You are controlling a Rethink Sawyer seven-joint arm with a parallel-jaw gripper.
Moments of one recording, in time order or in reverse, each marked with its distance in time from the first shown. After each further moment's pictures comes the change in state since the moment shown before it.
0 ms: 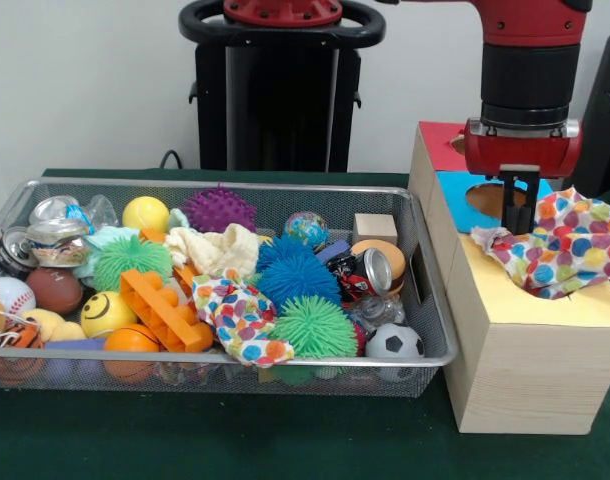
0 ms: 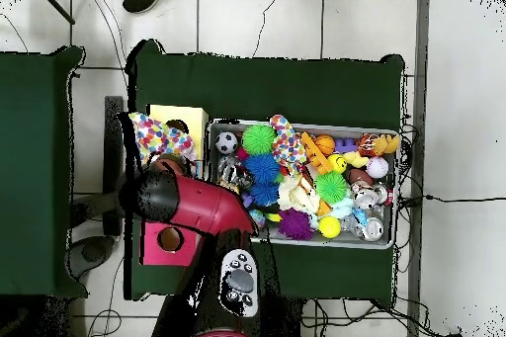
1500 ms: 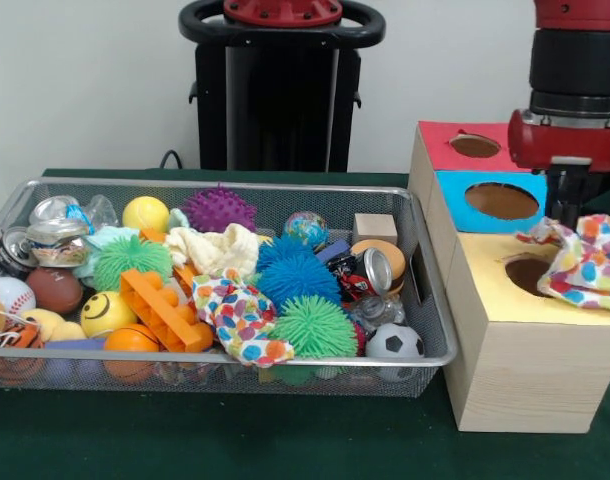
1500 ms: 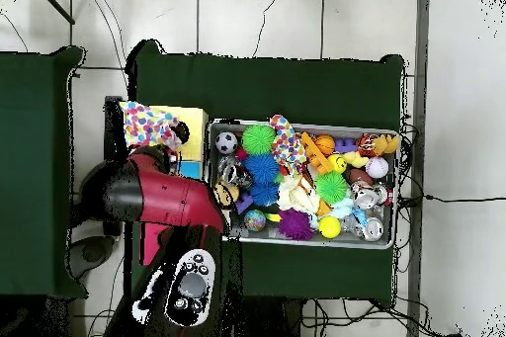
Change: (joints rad) arm 0.148 0.041 -0.122 -0.130 -0.029 0.013 0.000
